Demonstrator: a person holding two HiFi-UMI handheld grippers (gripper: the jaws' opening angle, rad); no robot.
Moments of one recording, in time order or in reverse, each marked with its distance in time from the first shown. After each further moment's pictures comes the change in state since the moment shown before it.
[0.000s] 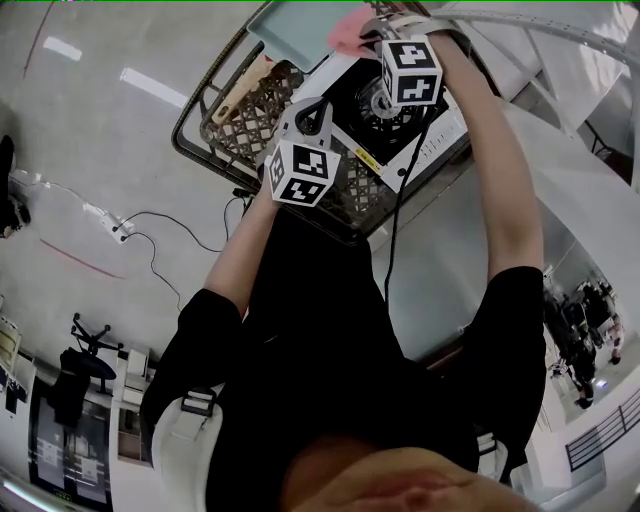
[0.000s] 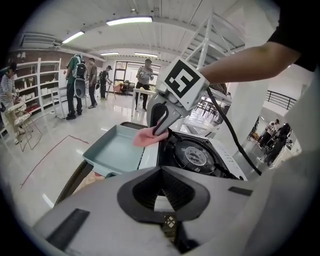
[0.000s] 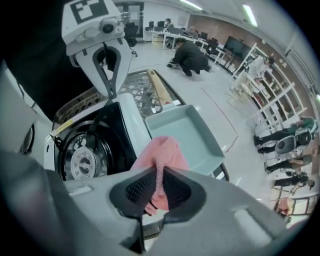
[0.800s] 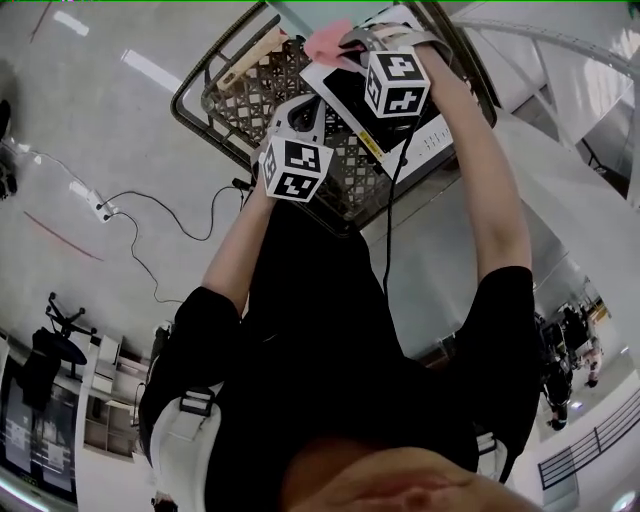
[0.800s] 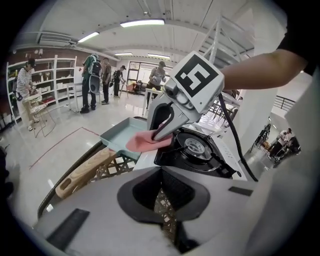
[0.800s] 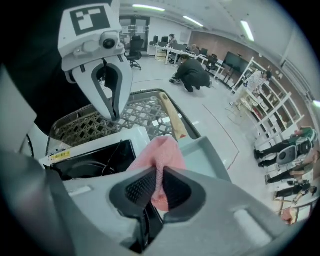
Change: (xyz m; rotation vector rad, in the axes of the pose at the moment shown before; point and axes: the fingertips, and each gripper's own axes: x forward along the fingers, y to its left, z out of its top) left arm -0.037 -0.009 -0.046 -0.111 -0.014 0.101; right arm 0.001 0.046 0.088 -0.029 -0.162 -0.027
